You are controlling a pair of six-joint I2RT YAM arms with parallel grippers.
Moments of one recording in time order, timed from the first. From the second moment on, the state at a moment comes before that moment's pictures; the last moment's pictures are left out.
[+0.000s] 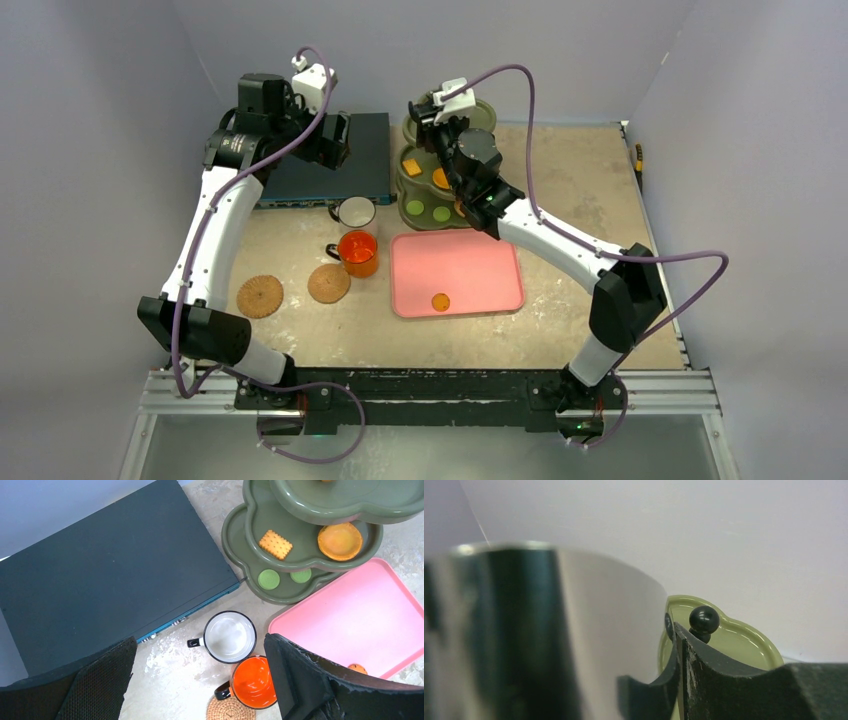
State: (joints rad) left arm -0.18 1.51 1.76 -0.81 0.23 0.16; right arm 0.73 1.67 1.41 0.47 0.40 -0.09
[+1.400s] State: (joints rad) left arm -0.16 1.50 1.78 -0.81 0.23 0.16; right arm 0.98 1.05 0.72 0.13 0.35 0.19
